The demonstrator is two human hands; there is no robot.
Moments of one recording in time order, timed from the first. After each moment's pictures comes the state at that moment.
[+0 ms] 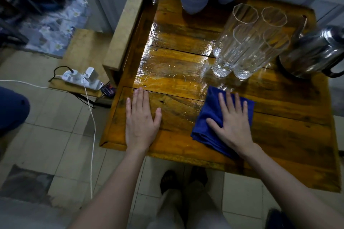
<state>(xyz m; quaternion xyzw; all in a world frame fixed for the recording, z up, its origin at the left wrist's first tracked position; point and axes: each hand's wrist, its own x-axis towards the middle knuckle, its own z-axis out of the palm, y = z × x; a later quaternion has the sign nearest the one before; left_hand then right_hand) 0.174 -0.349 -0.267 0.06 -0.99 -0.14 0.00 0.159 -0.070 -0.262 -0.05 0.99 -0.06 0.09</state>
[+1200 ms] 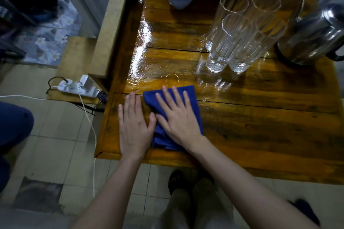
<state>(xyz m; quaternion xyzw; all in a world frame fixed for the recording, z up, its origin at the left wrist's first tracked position) 0.173 -0.349 -0.270 0.06 -0.99 -0.12 0.01 0.146 -0.203 -0.269 -0.18 0.97 -0.11 0.07</state>
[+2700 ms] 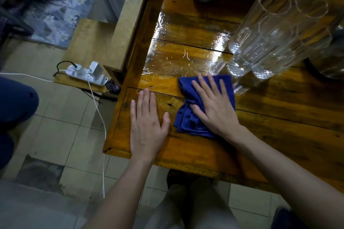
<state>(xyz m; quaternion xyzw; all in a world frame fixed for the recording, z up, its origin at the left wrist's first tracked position) 0.171 -0.348 -0.265 0.06 -0.99 -0.11 -0.01 0.100 -0.144 -0.266 -0.23 0.97 -0.06 0.07</state>
